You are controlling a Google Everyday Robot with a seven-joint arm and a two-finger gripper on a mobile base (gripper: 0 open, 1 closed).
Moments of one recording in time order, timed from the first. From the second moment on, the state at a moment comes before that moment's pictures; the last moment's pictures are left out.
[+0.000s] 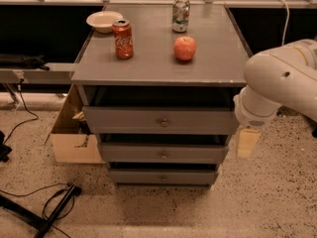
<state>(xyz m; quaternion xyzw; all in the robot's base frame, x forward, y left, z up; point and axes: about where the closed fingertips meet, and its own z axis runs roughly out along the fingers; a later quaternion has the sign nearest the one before) 0.525 -0.230 0.758 -0.65 0.75 -0.11 0.10</state>
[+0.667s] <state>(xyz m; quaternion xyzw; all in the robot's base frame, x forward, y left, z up) 0.523 -0.228 0.749 -0.65 0.74 -0.11 0.09</state>
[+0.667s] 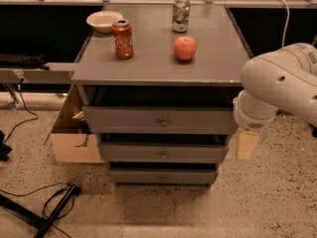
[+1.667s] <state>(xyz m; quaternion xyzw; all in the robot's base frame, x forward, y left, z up) 0.600 -0.188 0.694 -0.68 0.72 -0.10 0.10</state>
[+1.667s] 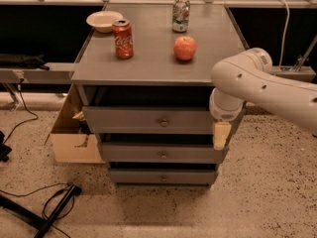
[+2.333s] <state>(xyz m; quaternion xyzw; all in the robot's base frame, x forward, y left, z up) 0.641 -0.186 0.654 -0.66 0.74 -0.07 0.09</state>
